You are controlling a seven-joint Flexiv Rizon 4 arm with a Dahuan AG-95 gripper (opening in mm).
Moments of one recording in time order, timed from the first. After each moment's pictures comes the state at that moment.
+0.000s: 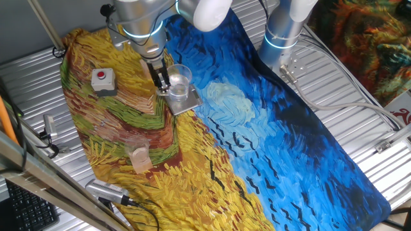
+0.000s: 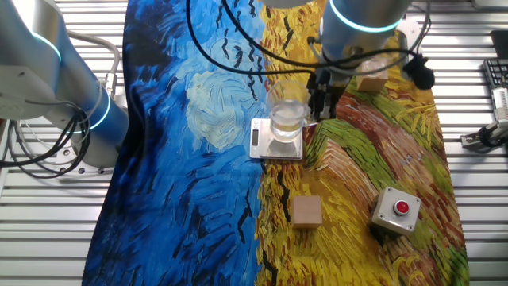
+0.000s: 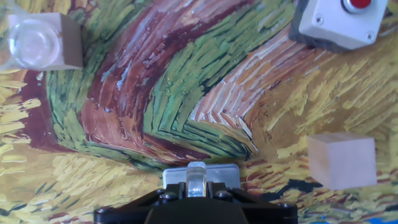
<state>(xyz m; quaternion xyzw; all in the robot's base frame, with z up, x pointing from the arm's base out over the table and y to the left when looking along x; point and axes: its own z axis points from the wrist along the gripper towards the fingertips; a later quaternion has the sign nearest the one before) 0.489 0.001 0.142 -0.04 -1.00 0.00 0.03</state>
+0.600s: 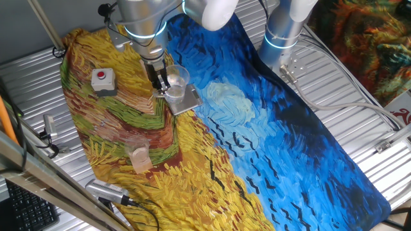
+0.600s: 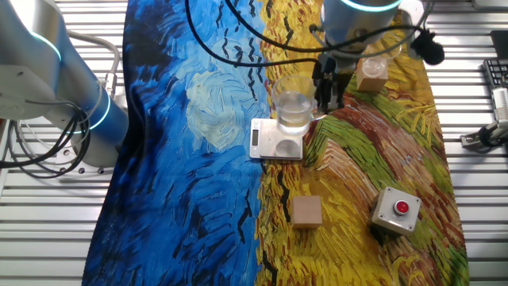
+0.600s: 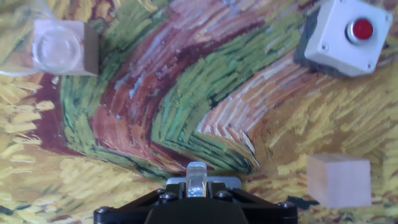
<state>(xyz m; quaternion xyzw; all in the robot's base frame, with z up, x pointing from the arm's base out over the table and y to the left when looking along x) 0.505 0.019 0.160 -0.01 -1.00 0.02 0.00</state>
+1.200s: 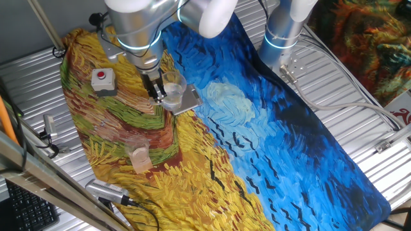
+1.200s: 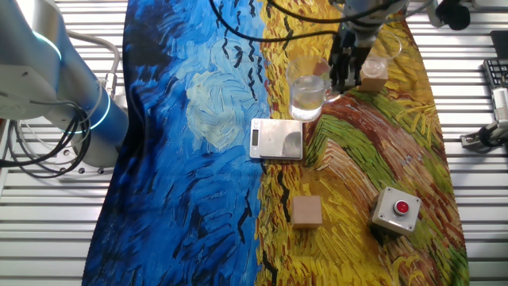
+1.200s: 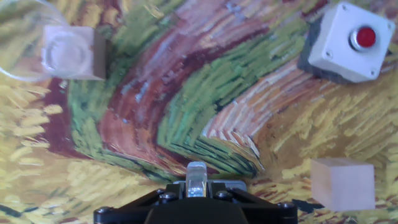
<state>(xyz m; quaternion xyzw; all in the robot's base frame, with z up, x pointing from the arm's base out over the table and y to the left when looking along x) 0.526 0.048 0.169 0.00 -1.00 0.02 0.01</state>
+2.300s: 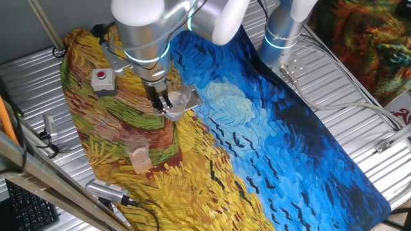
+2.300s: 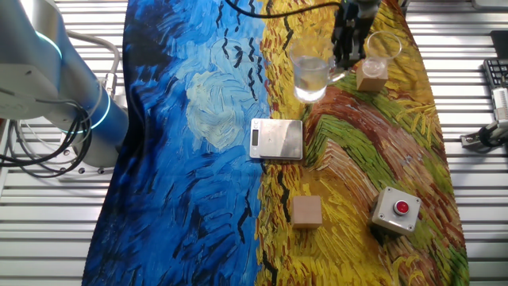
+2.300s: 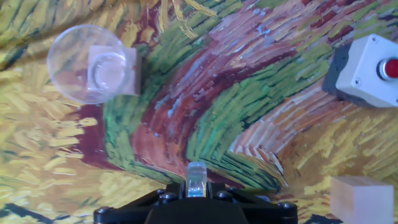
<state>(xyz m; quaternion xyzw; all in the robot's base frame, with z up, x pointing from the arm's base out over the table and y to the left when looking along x) 0.532 0.096 0.182 0.02 -1.00 0.02 -0.01</state>
